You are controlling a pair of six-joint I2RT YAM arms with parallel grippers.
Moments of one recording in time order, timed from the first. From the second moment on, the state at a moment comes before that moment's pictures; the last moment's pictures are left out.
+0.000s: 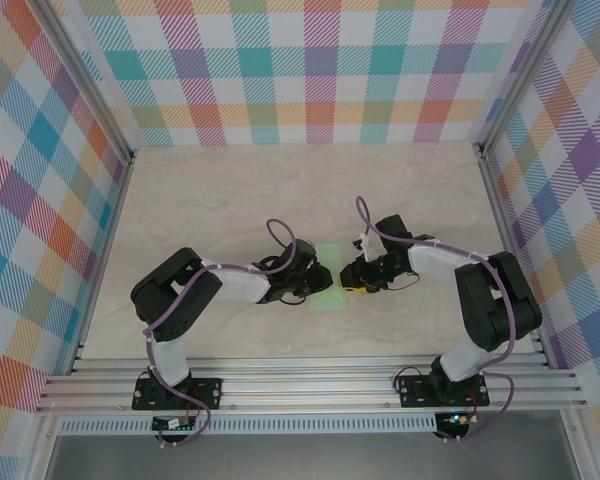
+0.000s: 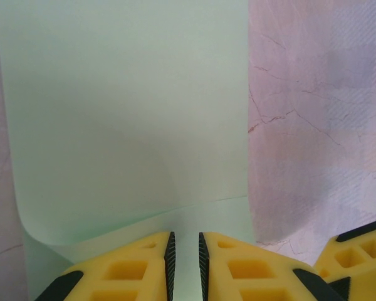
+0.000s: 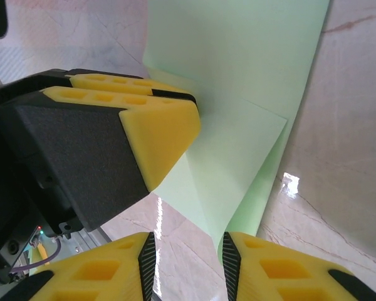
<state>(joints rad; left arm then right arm) -0.83 1.86 0.88 0.19 0.16 -1.03 0.37 1.63 0.82 -0.47 -0.77 0.34</state>
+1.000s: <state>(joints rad) -0.83 1.83 0.86 0.20 0.16 -1.02 0.37 1.74 0.83 -0.42 -0.77 0.36</state>
